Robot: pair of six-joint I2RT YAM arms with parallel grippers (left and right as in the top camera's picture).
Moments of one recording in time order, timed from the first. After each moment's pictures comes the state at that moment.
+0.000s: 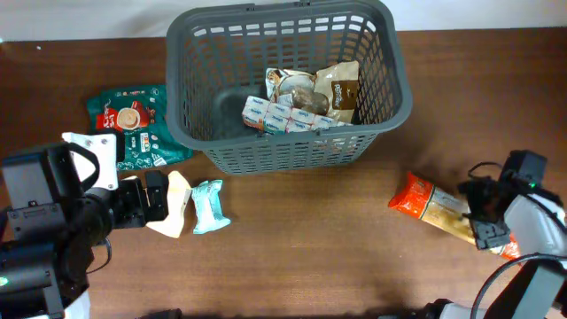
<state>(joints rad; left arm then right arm) 0.17 1.04 1.52 -1.39 0.17 0.05 -0.50 1.48 0.77 -0.64 0.03 0.90</state>
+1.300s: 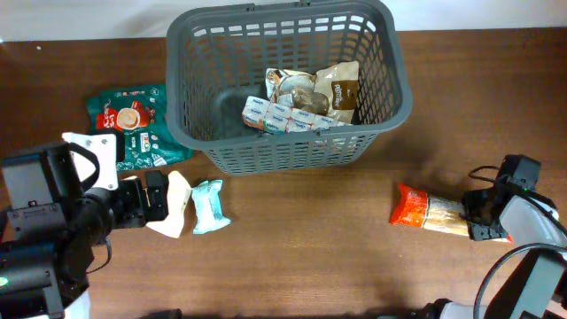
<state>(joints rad) 0.17 1.04 1.52 -1.39 0.17 0.05 -0.50 1.52 0.73 -0.56 0.06 0.99</state>
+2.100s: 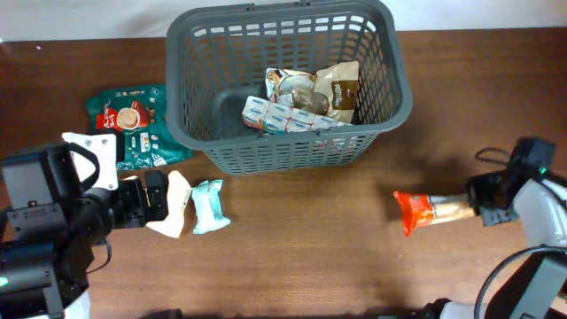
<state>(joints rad) 0.17 1.04 1.52 -1.39 0.17 0.05 -0.49 1.53 0.97 -0.79 -0.06 0.88</state>
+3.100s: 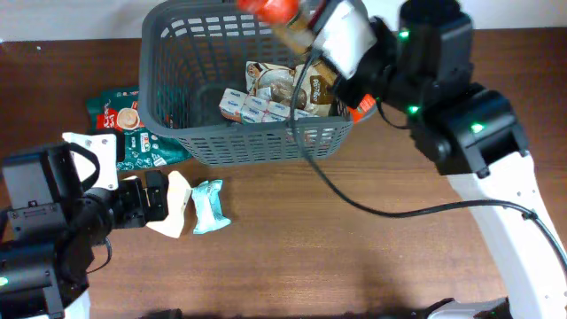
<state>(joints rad) 0.17 1.04 1.52 -1.39 0.17 0.05 0.45 1.54 1.91 -0.74 -0.26 -0.65</state>
